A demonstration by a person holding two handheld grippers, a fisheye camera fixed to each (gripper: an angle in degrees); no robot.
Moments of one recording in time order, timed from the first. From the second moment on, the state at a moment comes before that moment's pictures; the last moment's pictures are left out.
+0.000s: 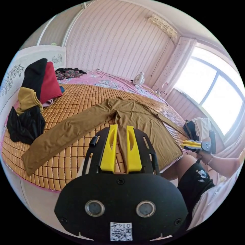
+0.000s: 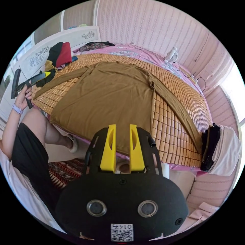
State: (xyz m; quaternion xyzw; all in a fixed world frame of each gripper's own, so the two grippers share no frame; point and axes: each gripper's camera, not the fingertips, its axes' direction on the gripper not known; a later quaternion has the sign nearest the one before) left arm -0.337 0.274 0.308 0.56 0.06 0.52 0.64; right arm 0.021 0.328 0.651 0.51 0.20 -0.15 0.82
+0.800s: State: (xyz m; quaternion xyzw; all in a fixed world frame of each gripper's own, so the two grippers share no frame) left arm -0.089 0.121 0.241 0.50 -0.15 0.49 0.70; right arm 0.073 0.034 0.422 0.53 0.20 -0.08 0.82
